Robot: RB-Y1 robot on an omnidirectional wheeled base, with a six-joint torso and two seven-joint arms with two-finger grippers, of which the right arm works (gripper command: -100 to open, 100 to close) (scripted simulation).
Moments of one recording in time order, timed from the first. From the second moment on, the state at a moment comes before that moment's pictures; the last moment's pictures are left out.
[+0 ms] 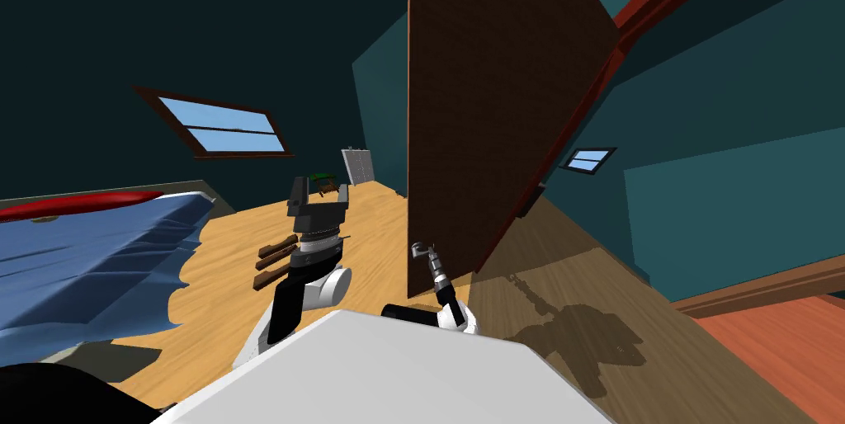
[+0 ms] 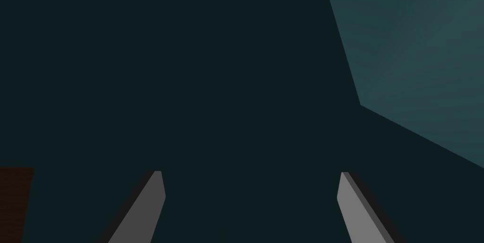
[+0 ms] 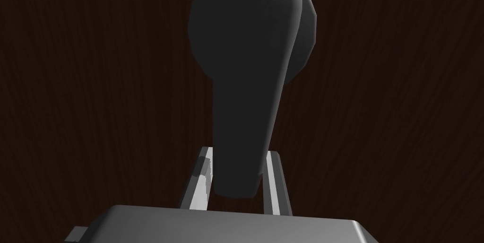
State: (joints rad) arm -0.10 -0.01 0.40 -0.71 -0.04 -0.77 0.03
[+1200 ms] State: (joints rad) arm -0.10 -0.01 0.27 -0.70 -0.08 -0.76 0.06
